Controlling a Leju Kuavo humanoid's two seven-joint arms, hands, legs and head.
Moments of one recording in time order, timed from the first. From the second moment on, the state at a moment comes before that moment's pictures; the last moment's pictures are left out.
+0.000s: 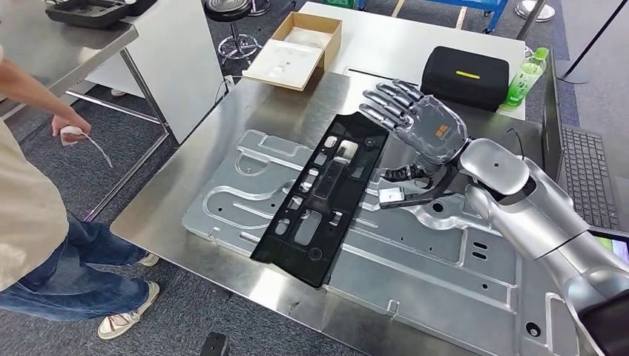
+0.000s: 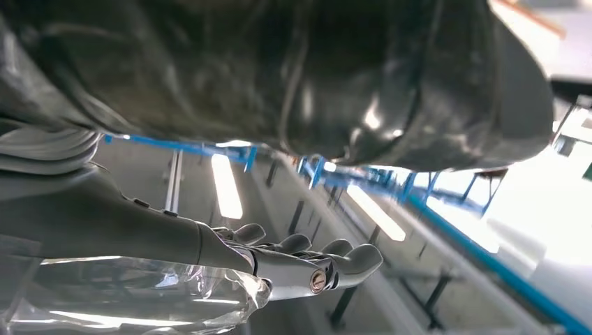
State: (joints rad) left arm -0.14 -0.23 0.24 -0.20 -0.42 0.19 -0.43; right arm -0.91 -0.50 0.77 -1.30 1.02 -0.39 -0.29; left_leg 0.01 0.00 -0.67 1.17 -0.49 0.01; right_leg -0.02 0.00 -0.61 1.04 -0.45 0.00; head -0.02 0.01
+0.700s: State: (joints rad) left arm -0.14 -0.23 0.24 -0.20 -0.45 0.21 -0.42; right arm -0.66 -0.36 0.66 -1.47 1.28 -0.64 -0.23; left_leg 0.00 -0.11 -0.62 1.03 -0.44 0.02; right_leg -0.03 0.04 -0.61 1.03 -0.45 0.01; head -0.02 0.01
